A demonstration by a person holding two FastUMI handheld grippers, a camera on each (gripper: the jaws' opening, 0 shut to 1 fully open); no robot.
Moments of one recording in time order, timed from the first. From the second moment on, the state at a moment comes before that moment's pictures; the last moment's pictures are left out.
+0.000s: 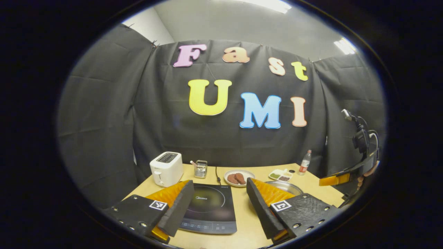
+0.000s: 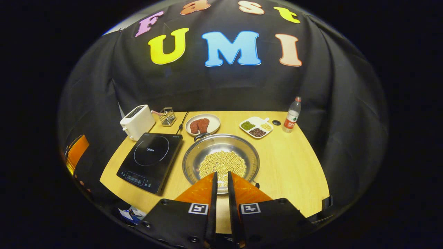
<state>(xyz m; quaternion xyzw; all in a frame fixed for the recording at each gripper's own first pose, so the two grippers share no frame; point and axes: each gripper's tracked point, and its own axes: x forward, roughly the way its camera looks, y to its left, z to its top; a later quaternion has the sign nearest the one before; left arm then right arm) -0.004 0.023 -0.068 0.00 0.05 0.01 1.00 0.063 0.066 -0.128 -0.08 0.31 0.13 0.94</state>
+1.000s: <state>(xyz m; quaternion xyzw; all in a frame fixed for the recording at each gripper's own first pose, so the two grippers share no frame) 0.034 -0.023 -0.090 0.03 0.11 0.06 0.99 0.067 0.054 -0.271 -0.10 0.50 0.23 0.83</state>
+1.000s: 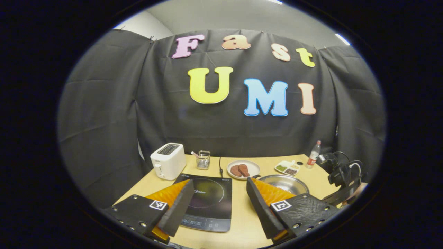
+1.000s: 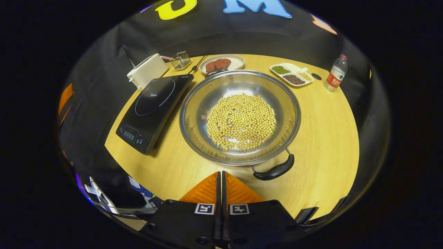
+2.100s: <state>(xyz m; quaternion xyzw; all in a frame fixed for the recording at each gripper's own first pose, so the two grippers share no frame) 0.053 -0.076 -0.107 0.04 0.14 0.06 0.99 0.105 0.007 -0.312 -0.16 0.52 0.23 0.80</state>
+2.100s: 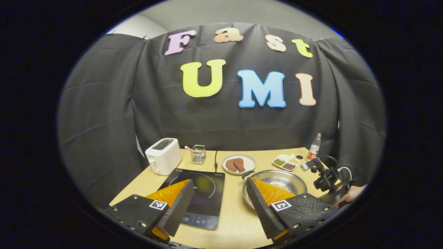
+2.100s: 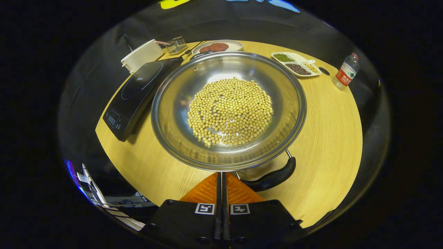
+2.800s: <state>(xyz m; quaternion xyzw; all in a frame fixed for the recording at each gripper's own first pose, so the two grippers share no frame) 0.069 -0.116 -0.123 0.04 0.16 0.06 0.99 0.148 -0.045 -0.304 -0.17 0.52 0.20 0.81</state>
